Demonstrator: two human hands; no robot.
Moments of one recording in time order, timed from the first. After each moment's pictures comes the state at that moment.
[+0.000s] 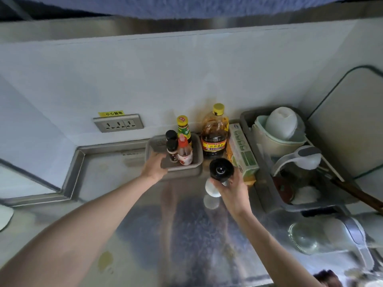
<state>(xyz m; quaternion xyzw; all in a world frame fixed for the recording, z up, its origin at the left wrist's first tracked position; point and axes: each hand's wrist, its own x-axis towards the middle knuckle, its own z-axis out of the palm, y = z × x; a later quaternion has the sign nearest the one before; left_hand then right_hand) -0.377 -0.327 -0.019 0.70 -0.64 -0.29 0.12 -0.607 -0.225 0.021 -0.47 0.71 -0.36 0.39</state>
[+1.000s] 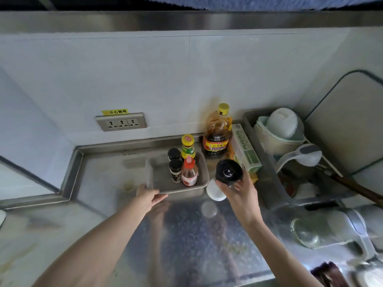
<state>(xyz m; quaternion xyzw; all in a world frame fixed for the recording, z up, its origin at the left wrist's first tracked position) -0.350 -0.270 -0.061 0.69 -0.07 -0.60 0.40 -0.592 -0.197 0.033 -0.46 0.67 -0.44 0.39</state>
